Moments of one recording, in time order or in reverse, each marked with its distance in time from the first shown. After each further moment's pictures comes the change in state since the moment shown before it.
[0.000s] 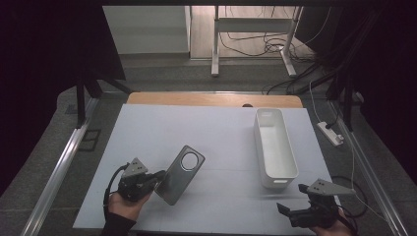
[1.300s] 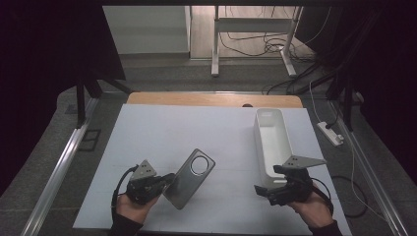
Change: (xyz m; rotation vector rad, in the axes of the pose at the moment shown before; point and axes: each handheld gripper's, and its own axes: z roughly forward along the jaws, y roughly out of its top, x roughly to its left) left arm -0.020 0.007 0.009 -0.008 -0.052 0.037; right arm 0.014 0.063 0.043 0.008 0.151 -0.041
